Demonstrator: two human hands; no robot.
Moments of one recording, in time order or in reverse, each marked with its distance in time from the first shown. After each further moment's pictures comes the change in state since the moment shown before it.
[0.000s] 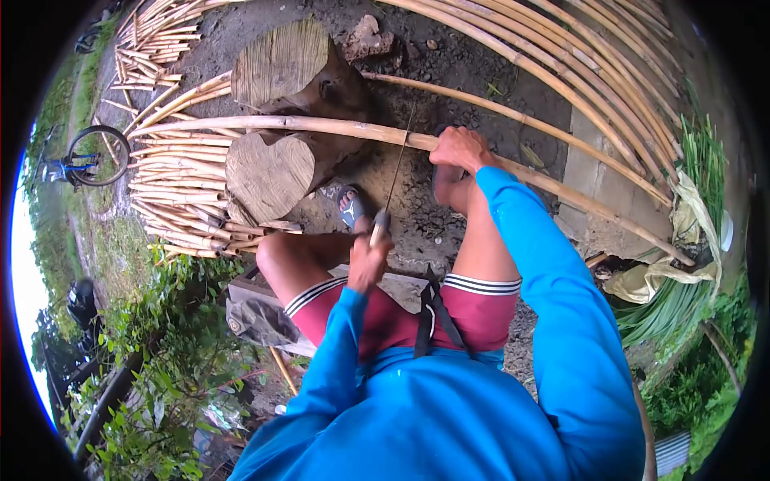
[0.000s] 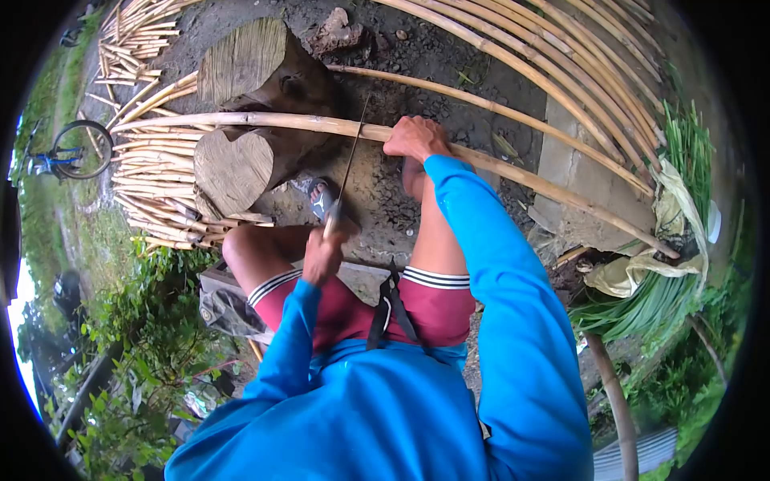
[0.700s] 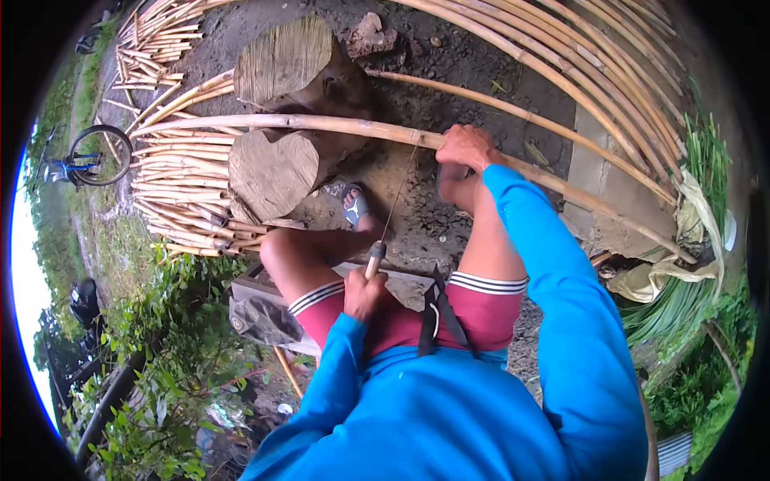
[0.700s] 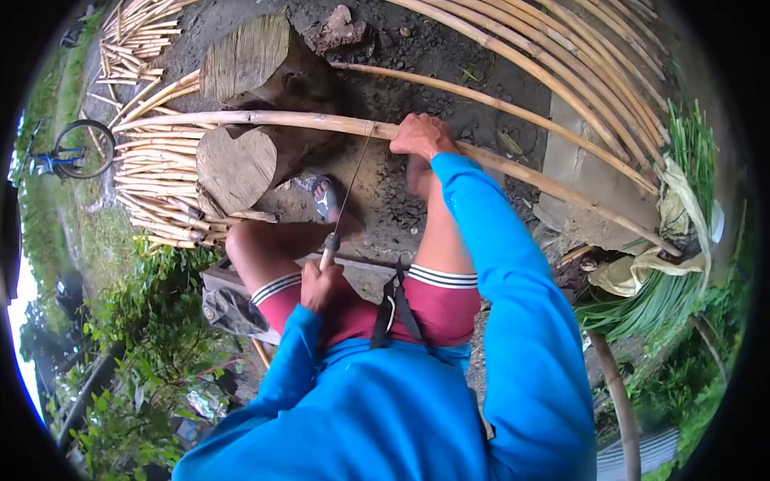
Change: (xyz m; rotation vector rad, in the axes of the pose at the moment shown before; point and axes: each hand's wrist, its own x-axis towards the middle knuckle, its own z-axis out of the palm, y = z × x) left_hand -0.047 -0.036 -0.014 0.056 0.114 0.169; right_hand 0.000 0.003 0.007 -0.020 0.072 -0.001
